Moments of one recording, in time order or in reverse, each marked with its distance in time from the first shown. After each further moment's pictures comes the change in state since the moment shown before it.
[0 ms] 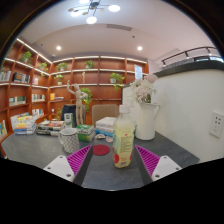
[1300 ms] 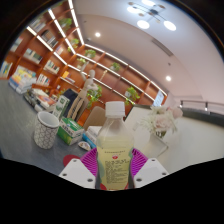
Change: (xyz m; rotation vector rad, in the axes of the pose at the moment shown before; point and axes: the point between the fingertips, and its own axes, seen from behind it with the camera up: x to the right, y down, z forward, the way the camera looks) arm 0.025 -0.028 0.170 0.126 0.000 -0.538
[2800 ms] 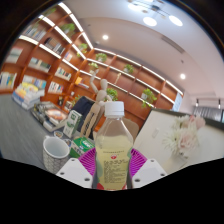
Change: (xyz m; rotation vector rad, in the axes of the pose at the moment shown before) arm -0.051 -0.066 0.054 0.024 -0.189 0.050
